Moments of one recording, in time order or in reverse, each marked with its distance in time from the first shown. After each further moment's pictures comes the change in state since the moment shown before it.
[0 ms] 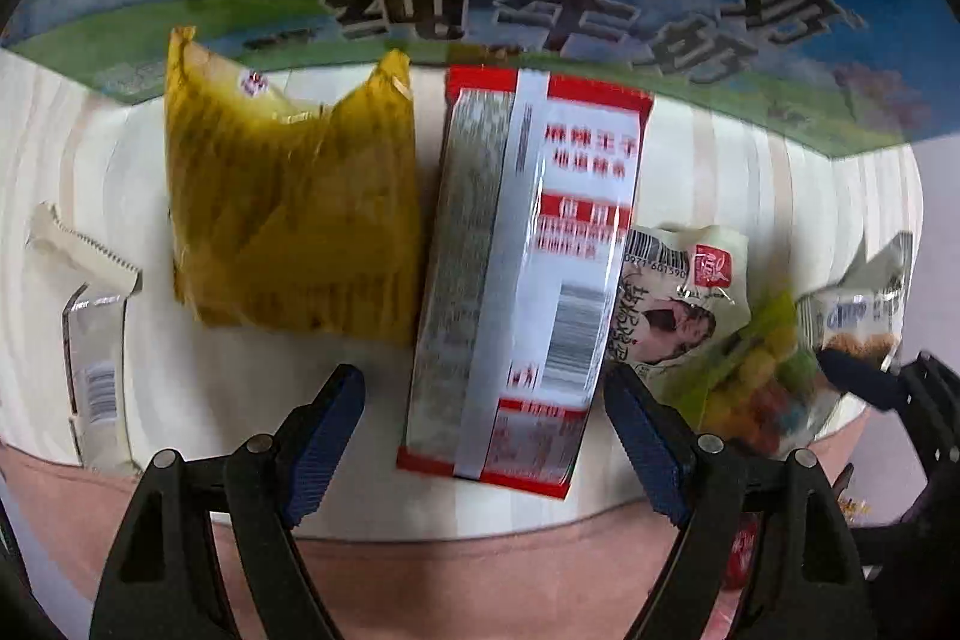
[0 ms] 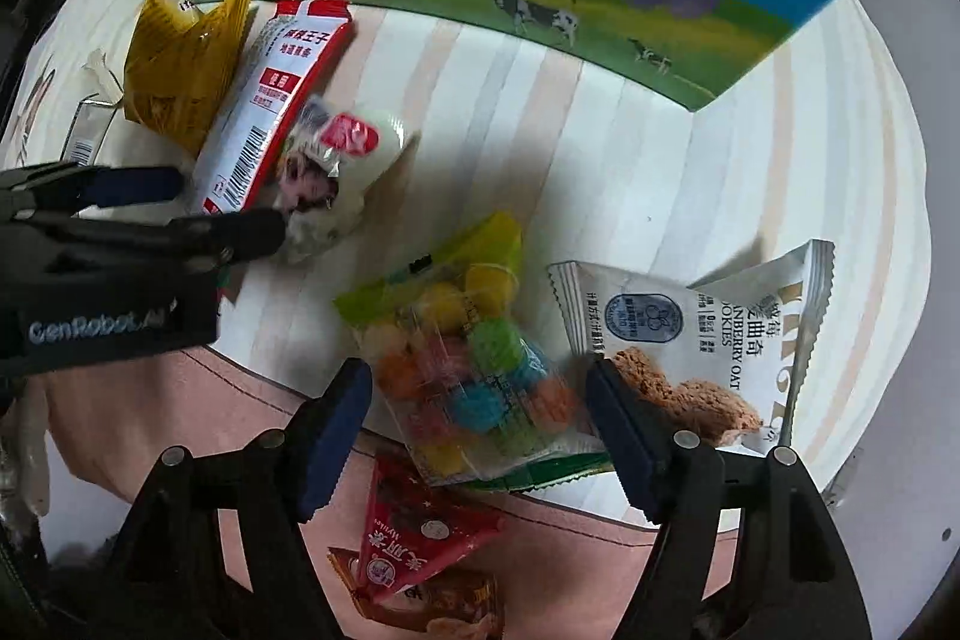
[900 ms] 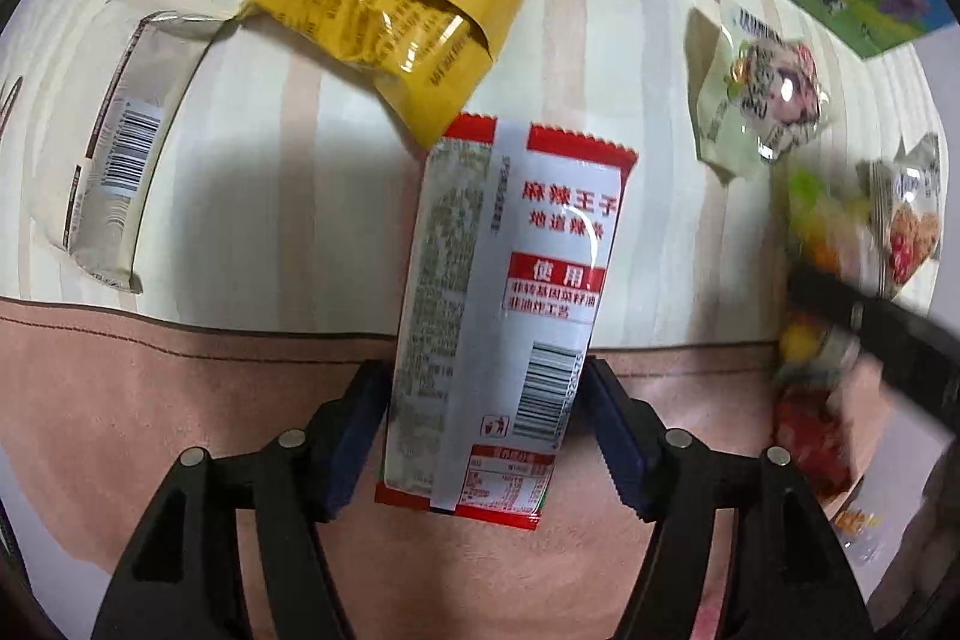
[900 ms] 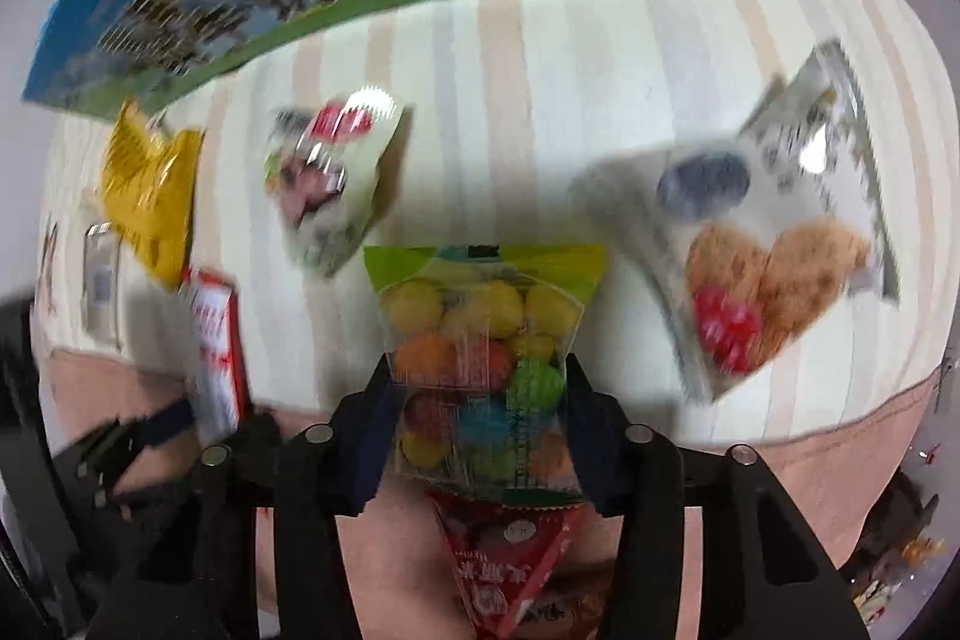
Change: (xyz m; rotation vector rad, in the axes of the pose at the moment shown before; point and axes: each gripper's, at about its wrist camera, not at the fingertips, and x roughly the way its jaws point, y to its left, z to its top) left arm 0.024 0.035 -0.077 -0.078 0.015 0.039; right arm 0.023 -0.015 -0.020 0.369 -0.072 0.179
